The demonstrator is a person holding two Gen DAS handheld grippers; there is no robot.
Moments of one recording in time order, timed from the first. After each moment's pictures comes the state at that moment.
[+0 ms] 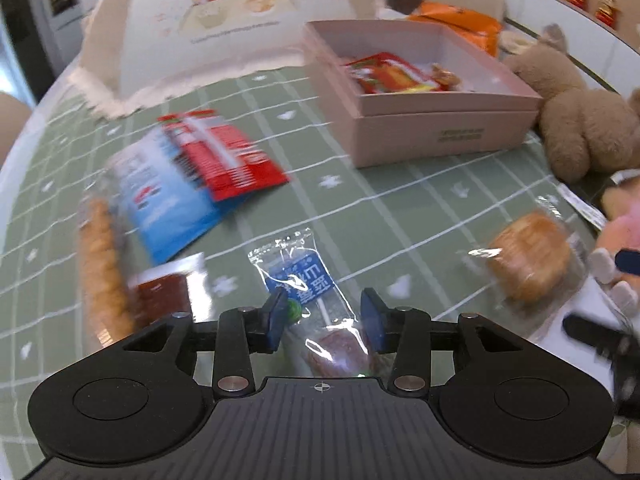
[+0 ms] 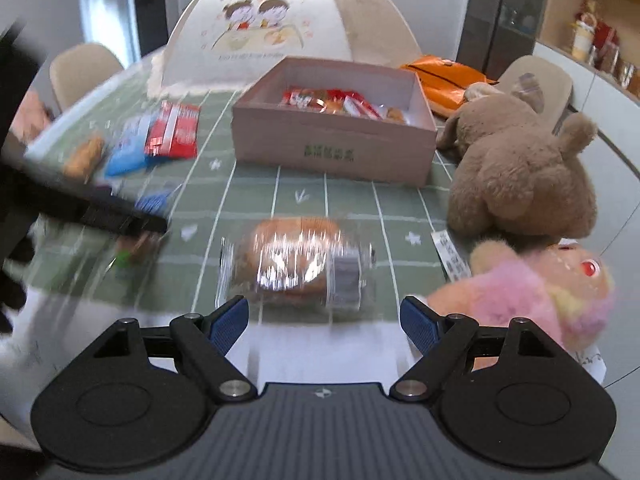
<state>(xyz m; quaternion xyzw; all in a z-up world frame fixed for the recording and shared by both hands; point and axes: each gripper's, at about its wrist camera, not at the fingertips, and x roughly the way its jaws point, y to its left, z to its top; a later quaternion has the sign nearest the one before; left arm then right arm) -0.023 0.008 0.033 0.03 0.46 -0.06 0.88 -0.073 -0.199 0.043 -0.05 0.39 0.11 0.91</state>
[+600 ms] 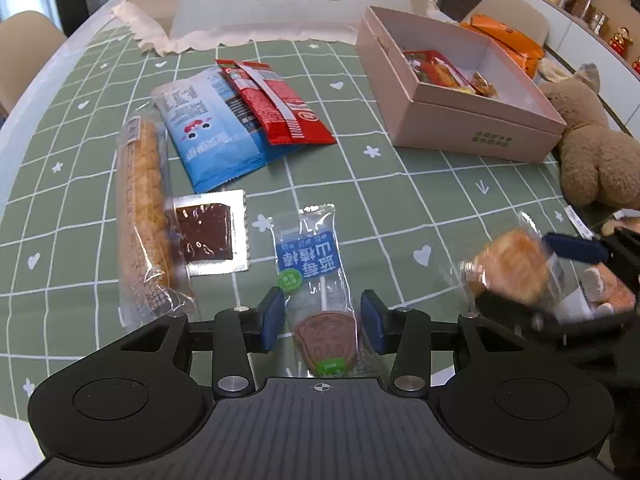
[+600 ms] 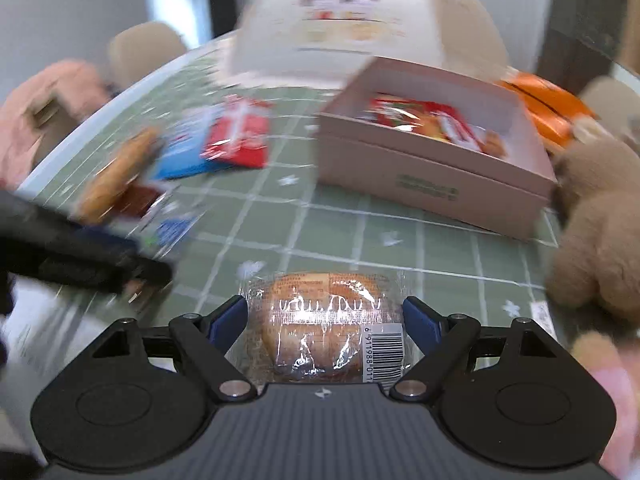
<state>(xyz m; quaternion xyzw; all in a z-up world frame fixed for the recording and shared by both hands) -0.040 0.035 0.034 -0.05 0.49 -0.03 0.87 -0.044 -0.149 0.031 -0.12 0.40 0.22 0.88</state>
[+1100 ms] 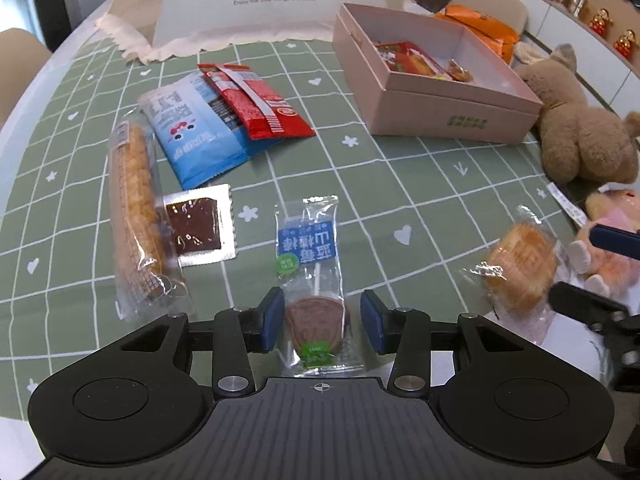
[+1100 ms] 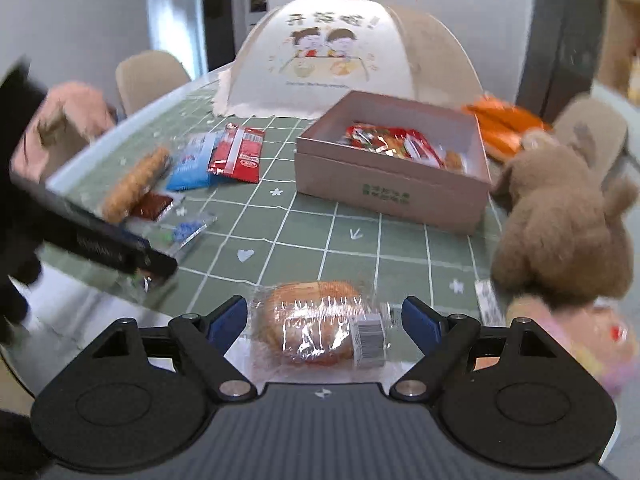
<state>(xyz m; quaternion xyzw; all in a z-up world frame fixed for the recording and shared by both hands) -0.053 0.026 0.037 -0.02 0.49 -0.05 0.87 -0.075 -0.202 0.060 -0.05 0.38 0.20 0.90</state>
